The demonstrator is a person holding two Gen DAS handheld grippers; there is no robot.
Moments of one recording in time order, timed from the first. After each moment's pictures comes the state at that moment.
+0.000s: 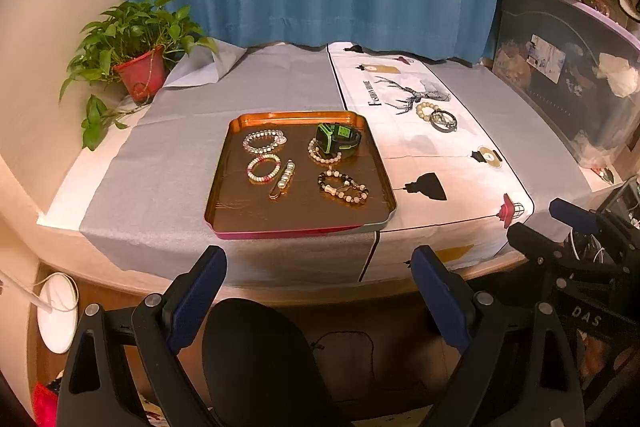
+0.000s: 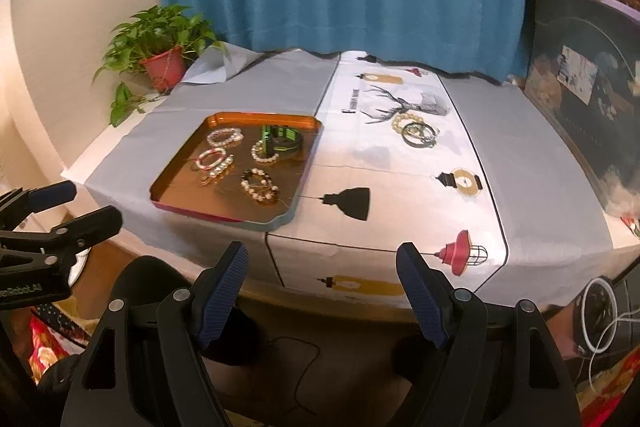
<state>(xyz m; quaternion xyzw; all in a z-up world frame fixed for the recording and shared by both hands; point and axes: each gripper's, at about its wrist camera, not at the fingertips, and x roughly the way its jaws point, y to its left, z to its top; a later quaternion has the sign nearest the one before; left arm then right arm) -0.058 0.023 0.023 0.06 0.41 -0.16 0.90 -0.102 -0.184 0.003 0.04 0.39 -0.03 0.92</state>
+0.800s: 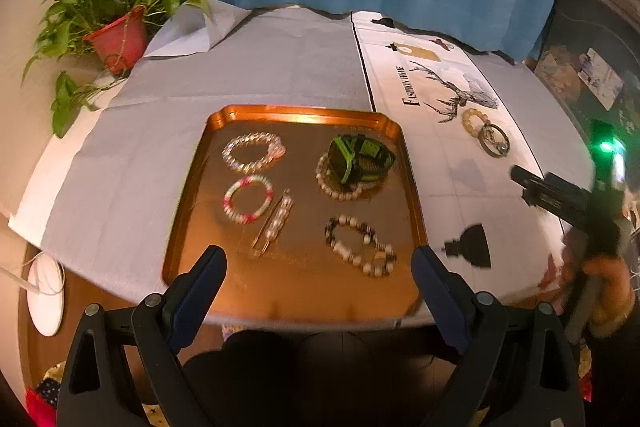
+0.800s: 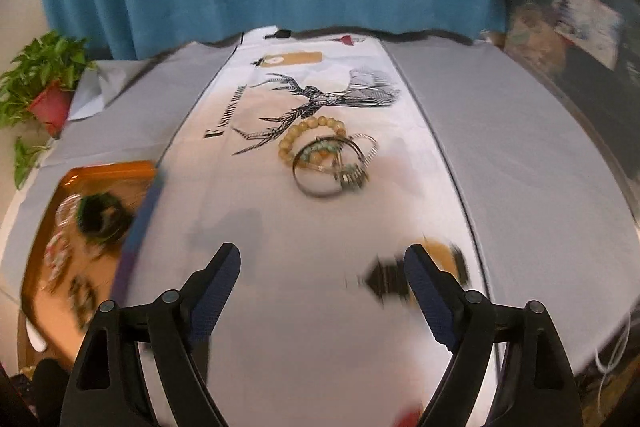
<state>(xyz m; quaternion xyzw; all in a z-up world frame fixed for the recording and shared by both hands) 0.085 -0.015 -0.022 0.03 0.48 -0.12 0.87 0.115 -0.344 -0.098 0.08 0.43 -0.10 0.89</state>
